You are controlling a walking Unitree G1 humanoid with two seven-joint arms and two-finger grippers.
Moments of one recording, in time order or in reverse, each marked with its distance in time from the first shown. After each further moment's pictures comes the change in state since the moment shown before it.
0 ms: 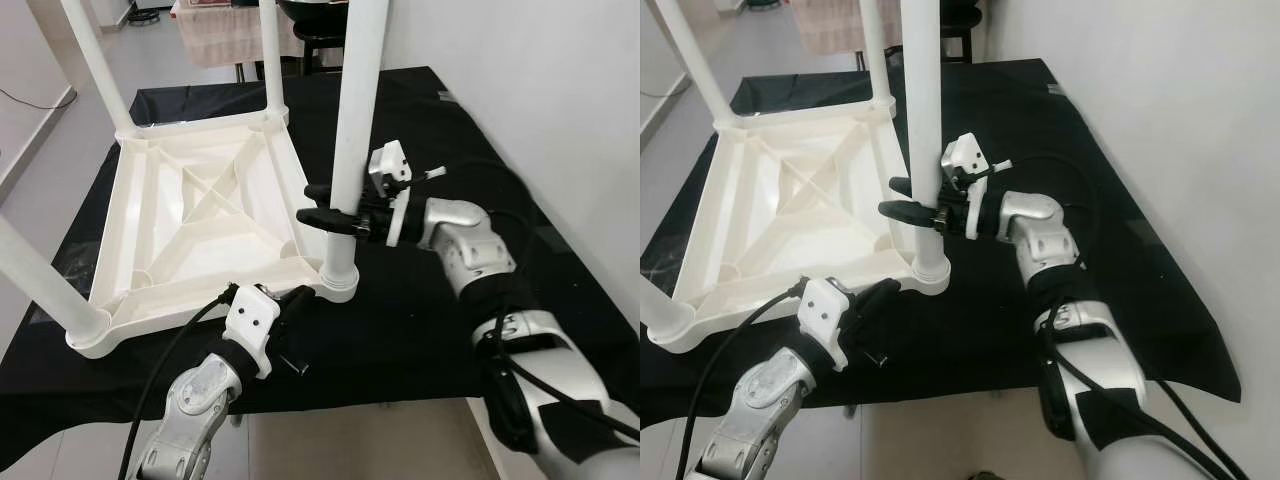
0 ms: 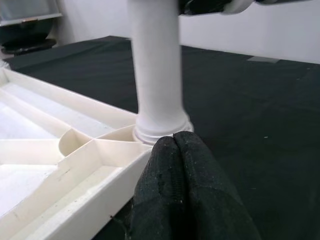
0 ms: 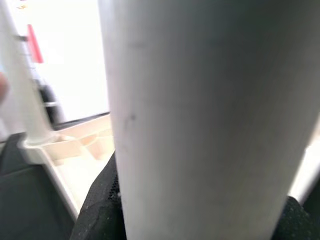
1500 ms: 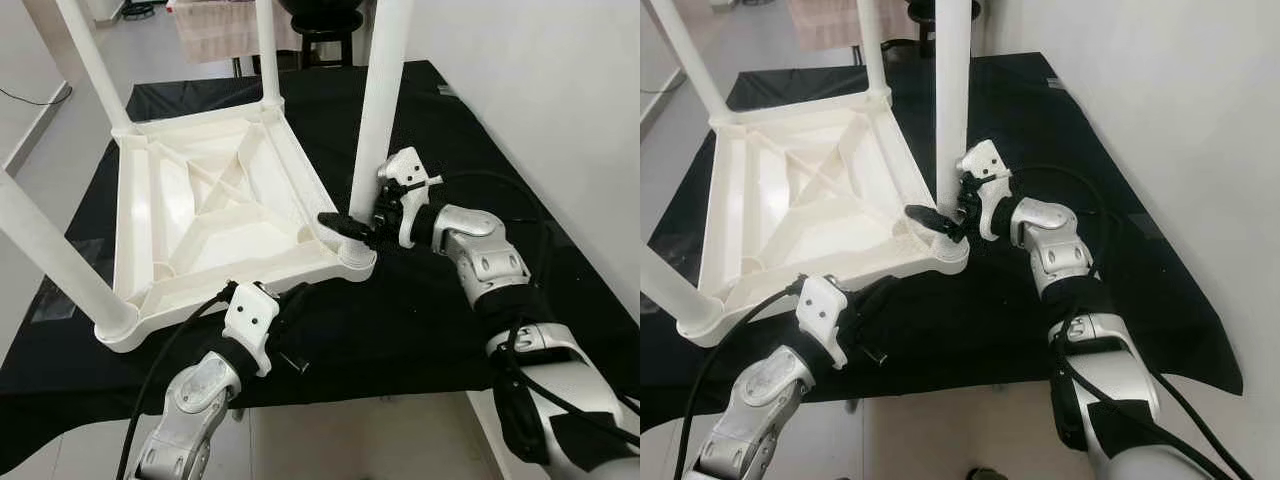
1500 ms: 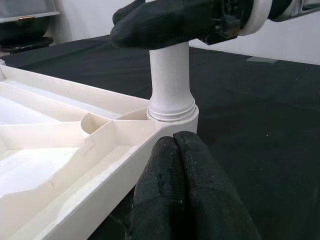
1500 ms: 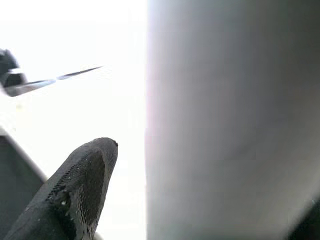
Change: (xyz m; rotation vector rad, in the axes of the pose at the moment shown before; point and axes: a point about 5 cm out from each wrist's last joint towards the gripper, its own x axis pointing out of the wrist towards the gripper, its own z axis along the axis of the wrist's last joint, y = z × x) left arm 0.001 0.001 0.005 -0.001 -0.024 -0.007; right arm -0.025 -0.016 -0.007 -0.039 0.140 -0.004
